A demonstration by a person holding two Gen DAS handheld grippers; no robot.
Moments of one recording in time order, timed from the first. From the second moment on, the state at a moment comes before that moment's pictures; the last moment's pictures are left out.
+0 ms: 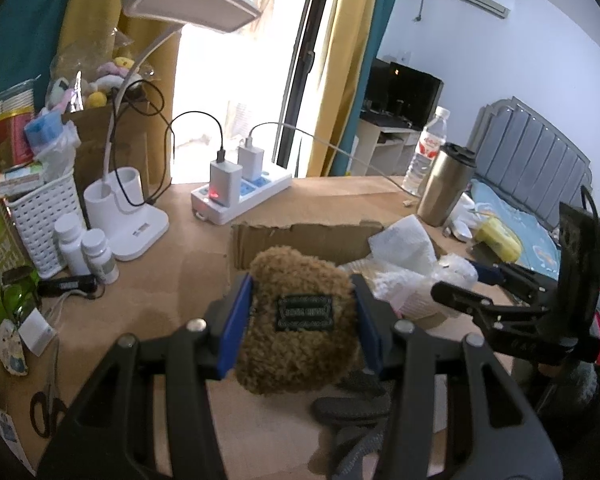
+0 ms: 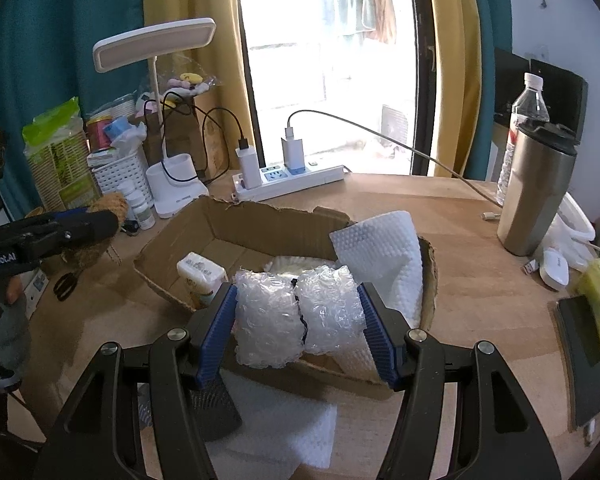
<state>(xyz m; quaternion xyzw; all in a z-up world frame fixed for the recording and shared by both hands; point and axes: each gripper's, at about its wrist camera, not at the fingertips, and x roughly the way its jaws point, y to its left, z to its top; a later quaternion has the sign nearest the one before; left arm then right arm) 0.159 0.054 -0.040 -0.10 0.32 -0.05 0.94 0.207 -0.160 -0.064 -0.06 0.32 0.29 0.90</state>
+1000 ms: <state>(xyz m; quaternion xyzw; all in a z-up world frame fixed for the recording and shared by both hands) 0.227 0.061 -0.075 -0.09 0.36 -0.06 0.93 0.259 -0.102 -0.067 -0.06 0.33 0.34 0.88</state>
